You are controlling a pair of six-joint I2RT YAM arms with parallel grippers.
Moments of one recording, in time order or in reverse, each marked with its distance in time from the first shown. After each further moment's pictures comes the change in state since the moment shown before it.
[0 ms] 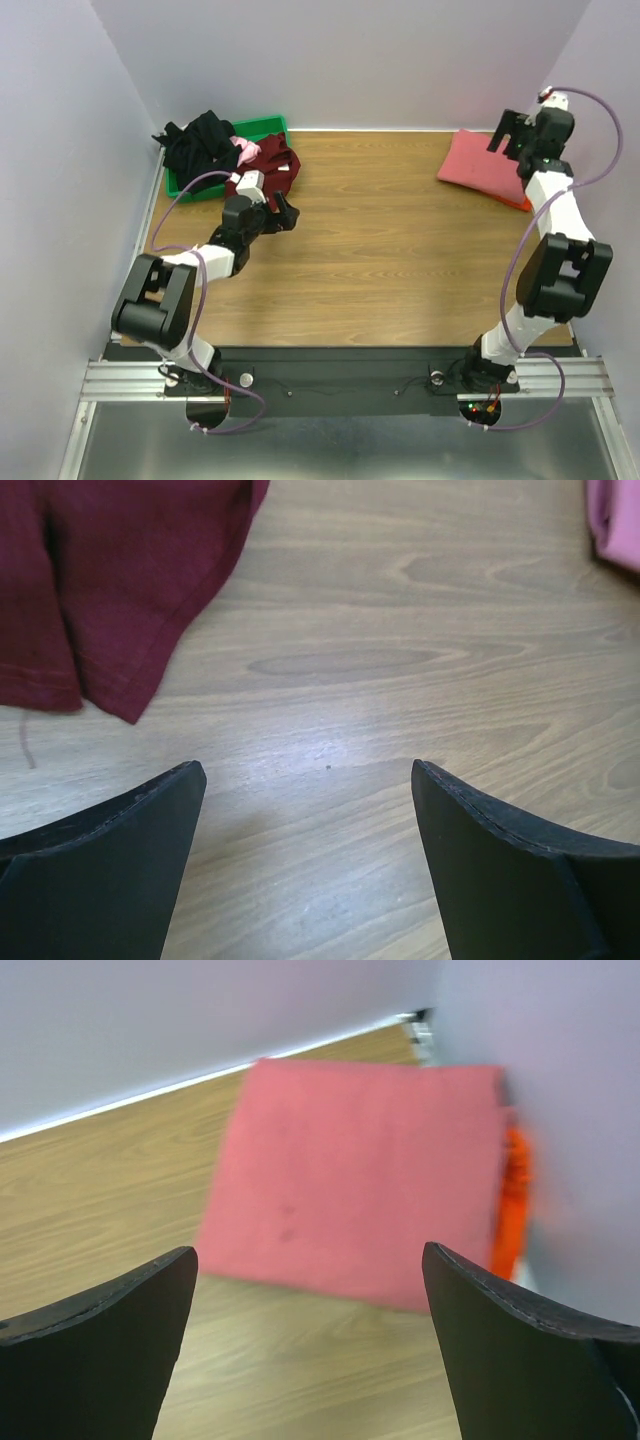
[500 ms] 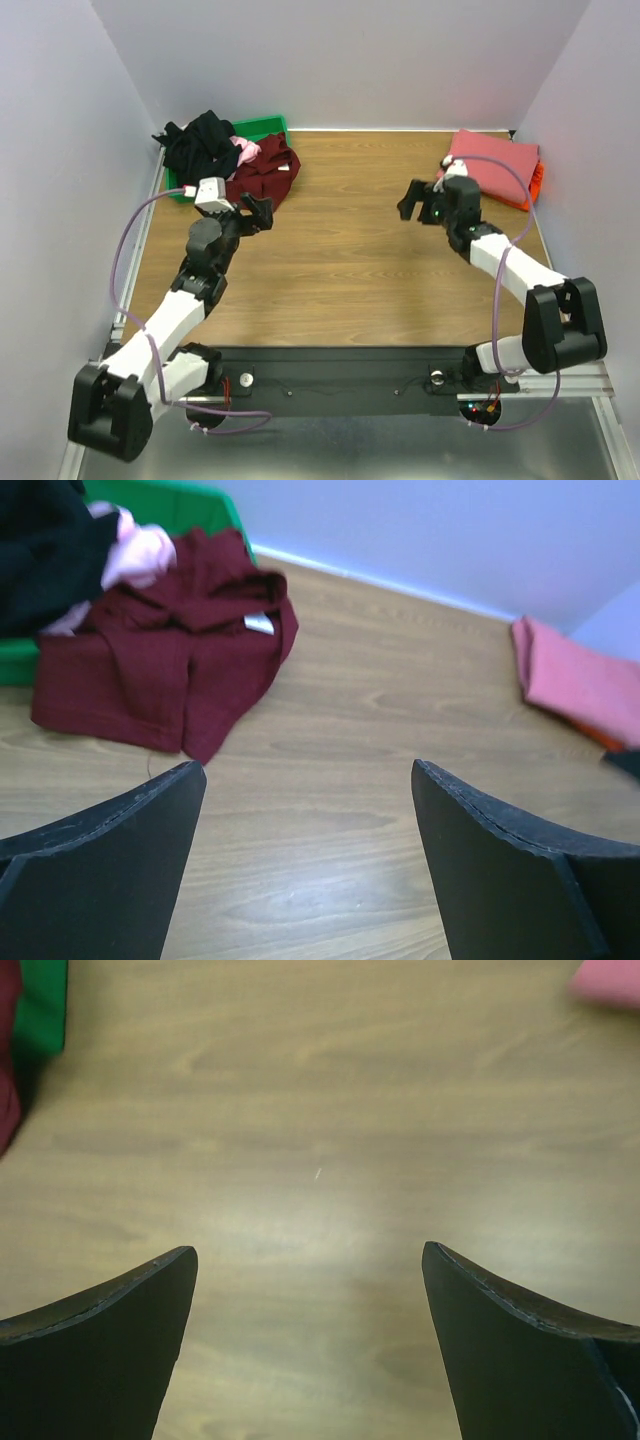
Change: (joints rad) left arm -0.020 -0.592 -0.157 -0.147 -0.241 0.000; right arm 0.469 -0.364 -0.682 0.240 0.006 0.220
